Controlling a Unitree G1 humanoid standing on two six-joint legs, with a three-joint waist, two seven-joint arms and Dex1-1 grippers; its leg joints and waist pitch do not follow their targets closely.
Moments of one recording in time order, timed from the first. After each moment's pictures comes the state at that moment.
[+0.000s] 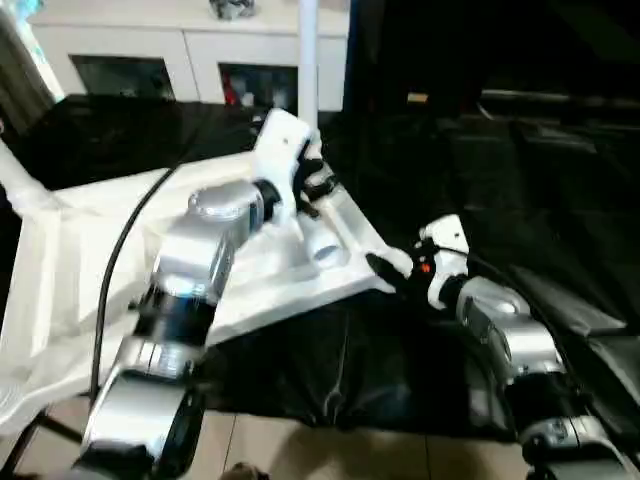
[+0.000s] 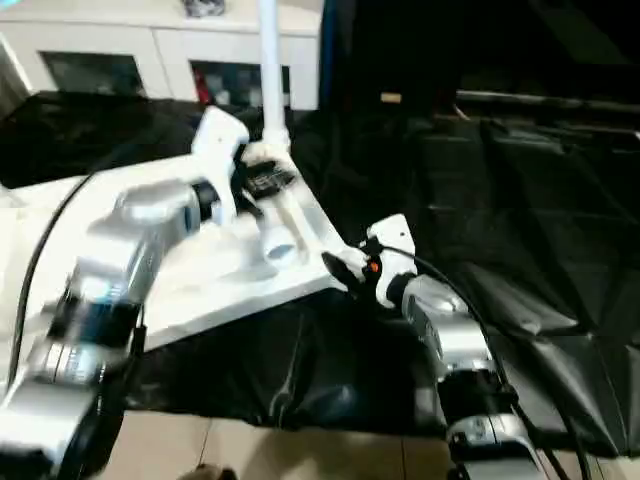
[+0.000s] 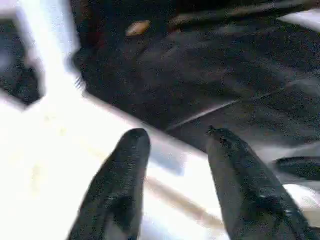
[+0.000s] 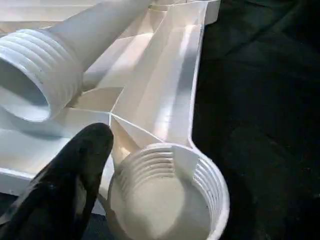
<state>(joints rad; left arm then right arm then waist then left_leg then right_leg) -0.84 0.14 0.01 0.44 -0.09 0.63 -0.43 -0.46 -0.21 0.01 0.52 0.15 0.19 0.59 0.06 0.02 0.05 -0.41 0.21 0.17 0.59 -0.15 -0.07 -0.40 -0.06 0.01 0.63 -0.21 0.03</state>
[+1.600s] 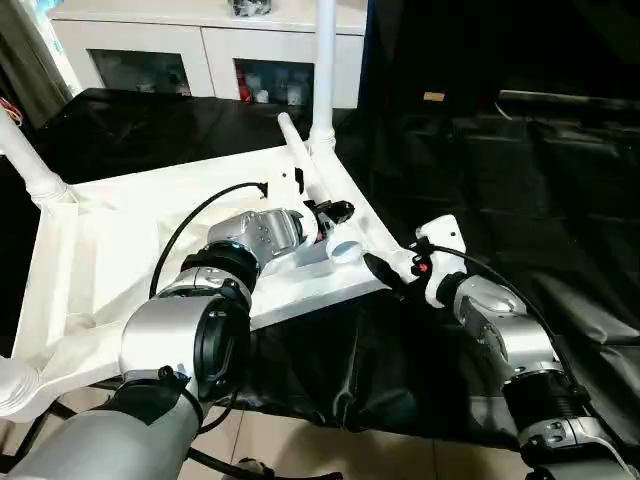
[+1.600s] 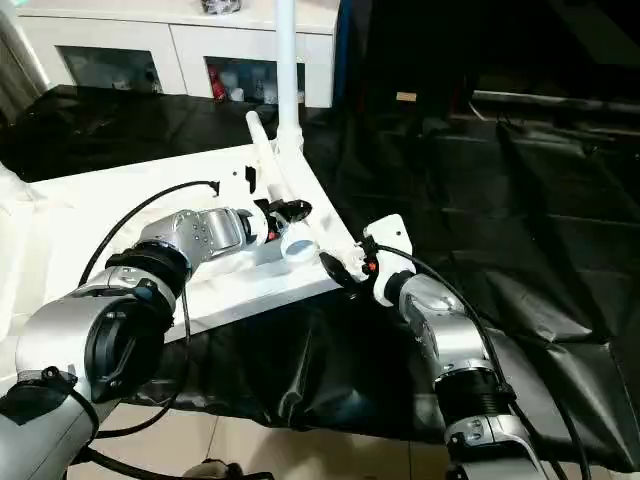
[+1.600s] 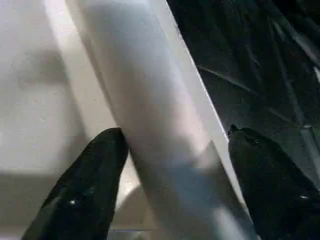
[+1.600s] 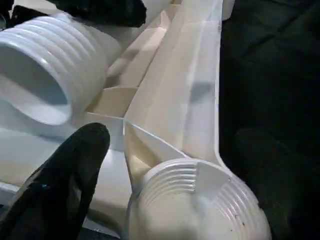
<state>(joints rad) -1.15 0.03 0.41 1.30 -0.34 0.49 -0.23 -0.46 -0.21 0.03 0.51 0.11 0.19 0.55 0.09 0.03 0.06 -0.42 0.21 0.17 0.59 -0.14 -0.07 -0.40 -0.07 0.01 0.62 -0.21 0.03</state>
